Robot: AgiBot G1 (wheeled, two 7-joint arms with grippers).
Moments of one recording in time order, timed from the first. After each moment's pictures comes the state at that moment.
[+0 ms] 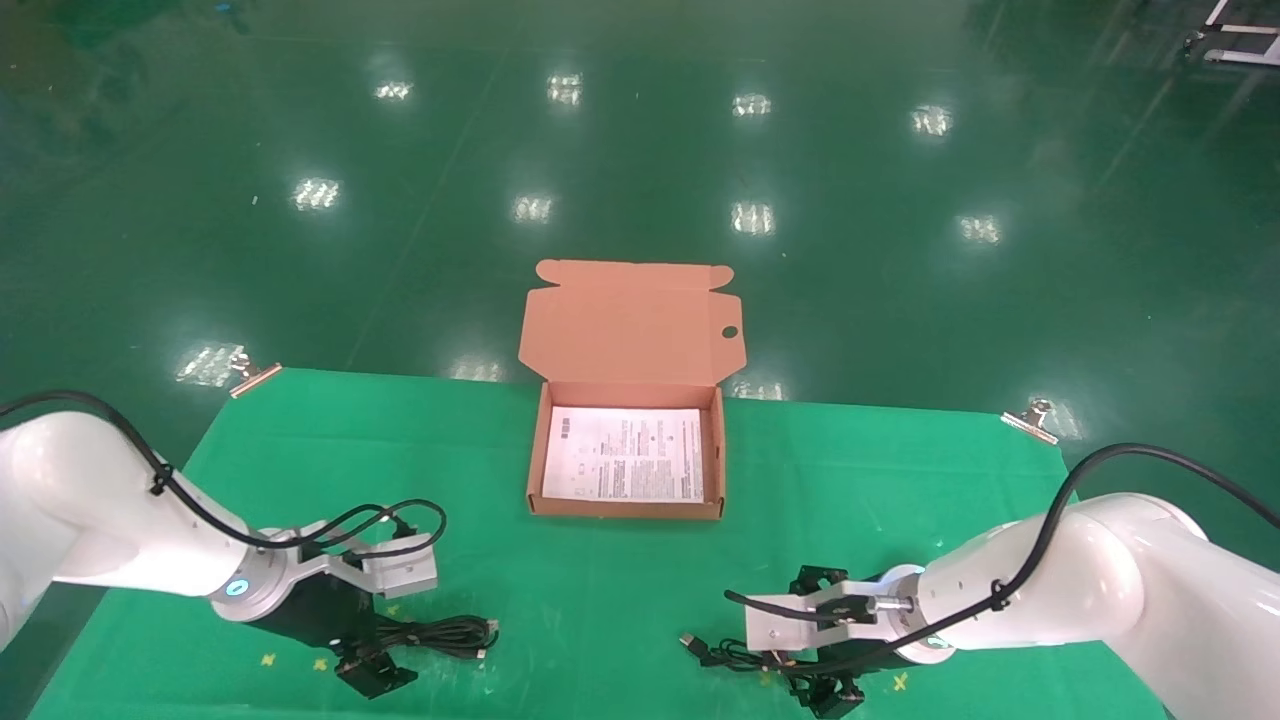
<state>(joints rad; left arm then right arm) -1.54 1.23 0.80 -0.21 1.97 1.11 -0.05 1.44 -1.12 -1.23 0.83 -1.88 -0.94 0.29</state>
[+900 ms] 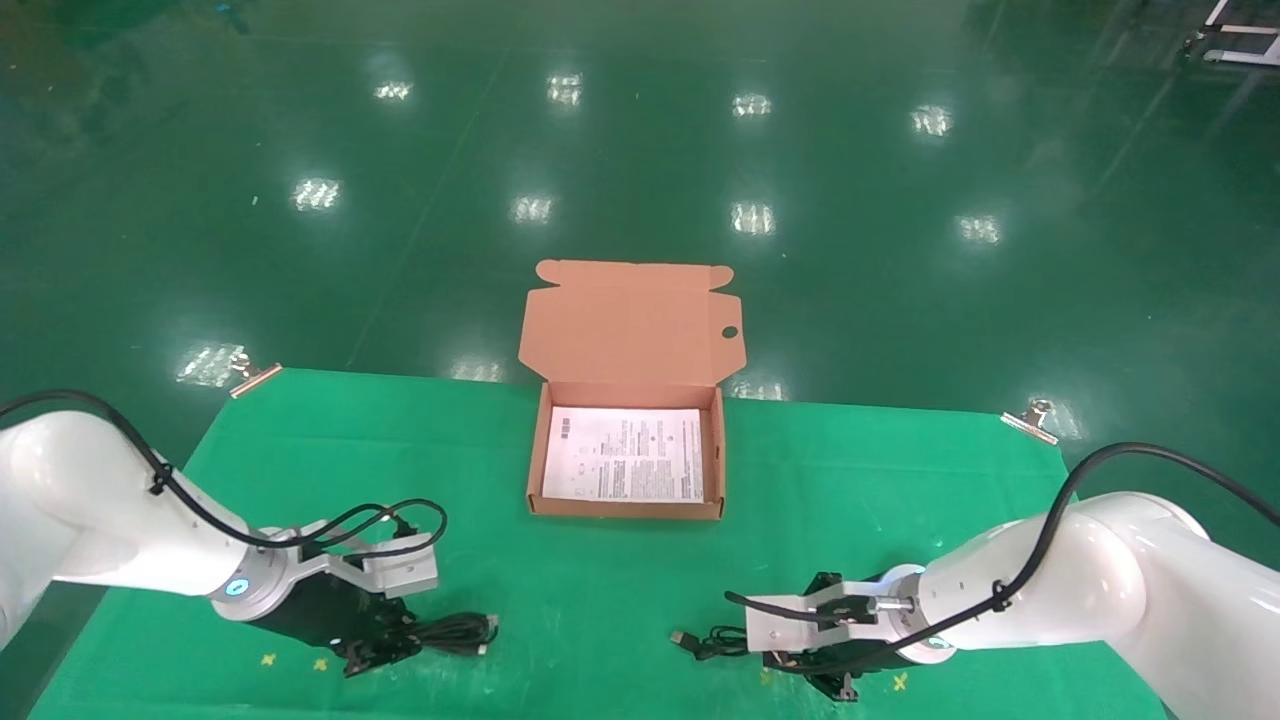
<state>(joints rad) -1.54 1.23 0.80 -0.22 1.97 1.12 -0.05 1.44 -1.11 -1.23 0.85 -1.88 -0.94 0.29</state>
